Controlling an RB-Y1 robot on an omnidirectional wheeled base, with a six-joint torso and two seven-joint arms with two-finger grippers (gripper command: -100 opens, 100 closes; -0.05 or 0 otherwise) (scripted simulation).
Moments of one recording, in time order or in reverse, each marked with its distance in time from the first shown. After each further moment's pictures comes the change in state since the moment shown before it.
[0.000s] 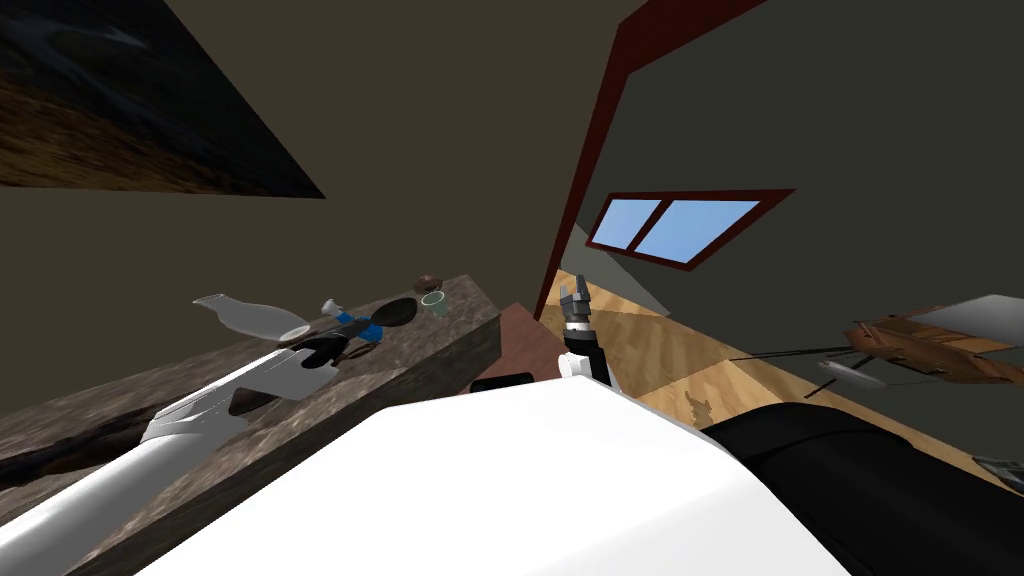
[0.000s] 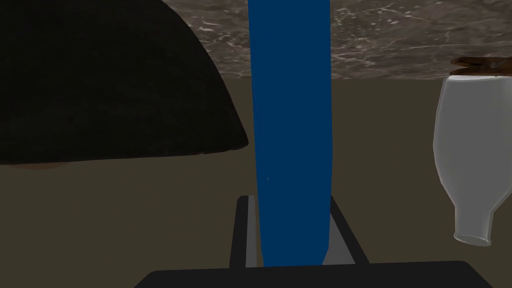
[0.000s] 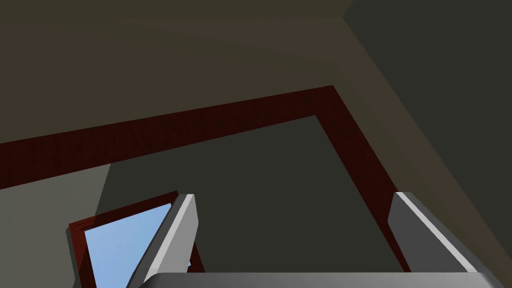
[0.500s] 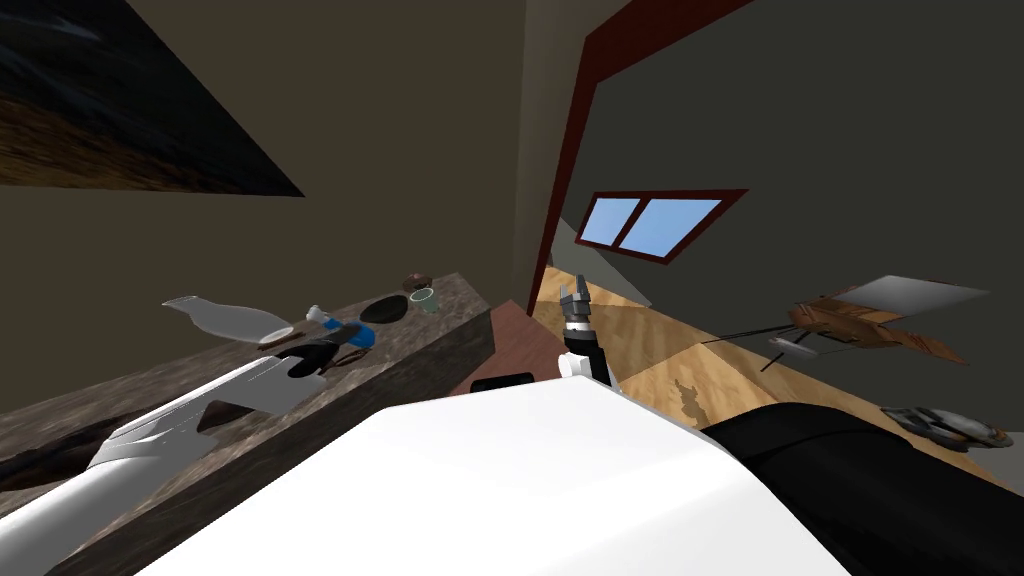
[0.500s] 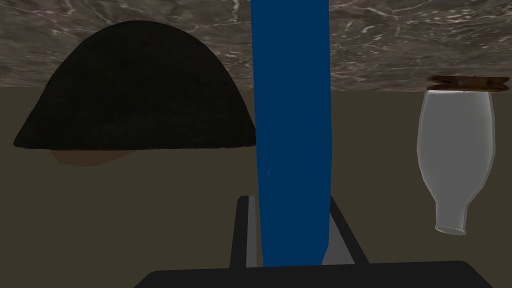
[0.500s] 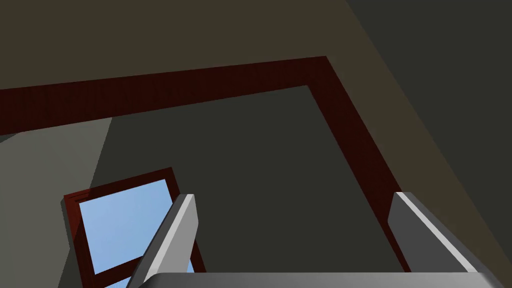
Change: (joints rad) left arm 0.087 0.038 0.025 -0.056 -0.003 0.047 0.080; right arm 0.000 0.000 0.000 0.000 0.000 0.000 0.000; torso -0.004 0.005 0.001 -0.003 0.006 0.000
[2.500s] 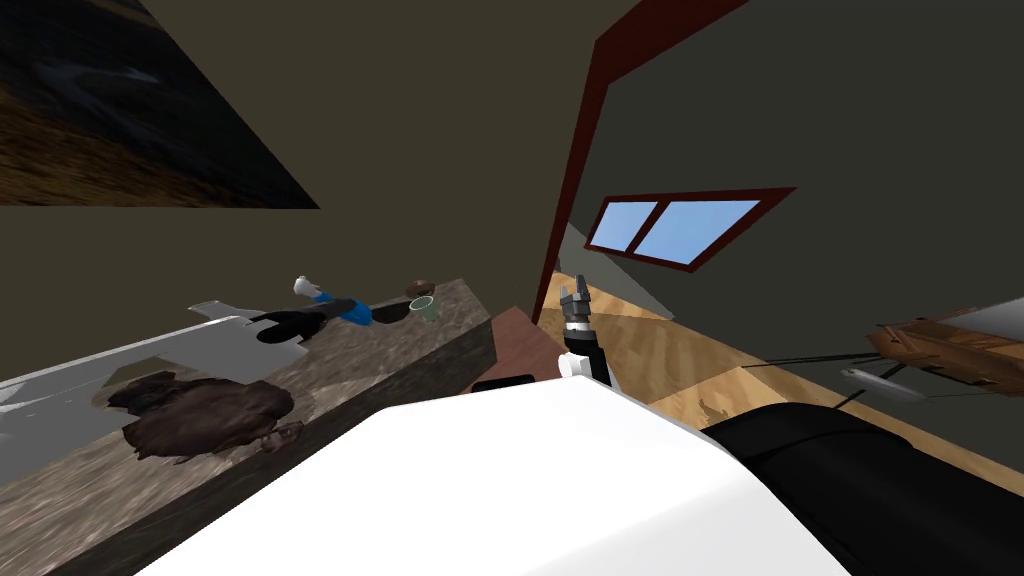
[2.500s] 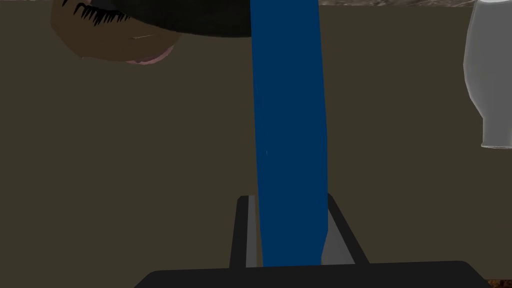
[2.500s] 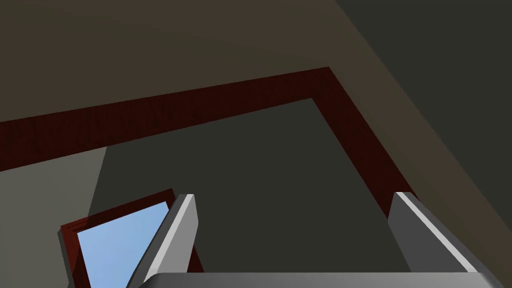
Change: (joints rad) left arm -0.006 0.306 0.030 -0.237 0.298 0.201 -0.021; right arm 0.001 0.000 0.000 0.000 0.000 0.000 0.000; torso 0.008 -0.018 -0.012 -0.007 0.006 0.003
